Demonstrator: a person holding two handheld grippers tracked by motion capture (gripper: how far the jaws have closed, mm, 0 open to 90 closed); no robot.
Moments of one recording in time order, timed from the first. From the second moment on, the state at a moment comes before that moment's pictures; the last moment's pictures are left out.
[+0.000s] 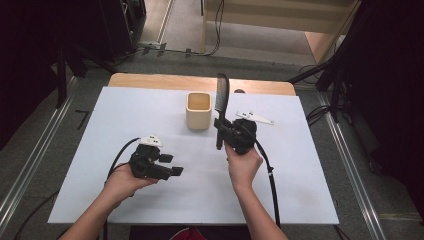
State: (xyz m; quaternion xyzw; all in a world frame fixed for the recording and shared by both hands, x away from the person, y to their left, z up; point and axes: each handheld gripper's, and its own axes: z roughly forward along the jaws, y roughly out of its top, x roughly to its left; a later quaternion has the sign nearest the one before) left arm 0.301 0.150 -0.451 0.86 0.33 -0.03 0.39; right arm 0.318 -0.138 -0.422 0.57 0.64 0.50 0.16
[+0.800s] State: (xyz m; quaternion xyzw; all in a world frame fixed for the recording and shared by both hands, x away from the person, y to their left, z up) left arm 0.290 0.182 -0.452 0.85 0.36 -0.01 0.39; right arm 0.345 -0.121 -0.400 0.55 0.65 0.51 0.15
